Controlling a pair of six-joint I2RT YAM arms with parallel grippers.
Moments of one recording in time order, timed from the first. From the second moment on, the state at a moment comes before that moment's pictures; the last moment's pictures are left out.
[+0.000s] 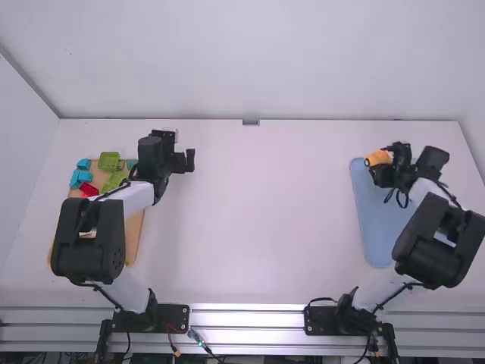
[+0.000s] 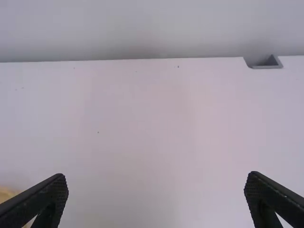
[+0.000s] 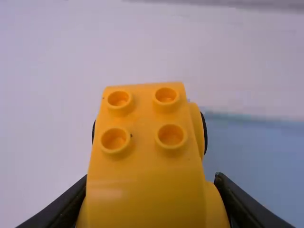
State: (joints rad) left arm 0.02 1.72 0.86 0.33 0.13 -0.02; right arm -0.52 1.84 1.06 -0.13 -0.48 -0.42
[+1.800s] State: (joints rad) left arm -0.03 1.48 1.30 -0.25 0.04 0.05; right arm -0.01 1.29 1.31 -0.45 -0.01 -0.11
